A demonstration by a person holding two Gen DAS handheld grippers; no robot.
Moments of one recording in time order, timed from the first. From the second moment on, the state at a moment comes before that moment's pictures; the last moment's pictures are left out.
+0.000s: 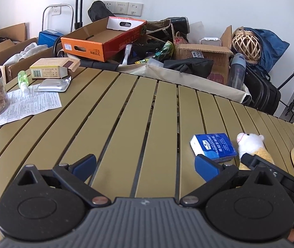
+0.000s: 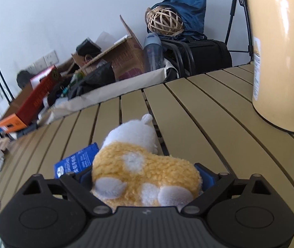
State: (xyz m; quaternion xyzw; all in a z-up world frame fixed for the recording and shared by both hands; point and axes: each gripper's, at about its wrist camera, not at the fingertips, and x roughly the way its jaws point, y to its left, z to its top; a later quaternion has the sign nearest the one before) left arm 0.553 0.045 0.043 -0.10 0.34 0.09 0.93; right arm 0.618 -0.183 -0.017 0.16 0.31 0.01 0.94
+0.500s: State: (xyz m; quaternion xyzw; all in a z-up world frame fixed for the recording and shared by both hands) left arm 0.588 -0.018 0.036 -0.08 0.35 0.07 0.93; right arm 0.555 -0.263 -0.006 0.21 0.23 -0.02 0.95
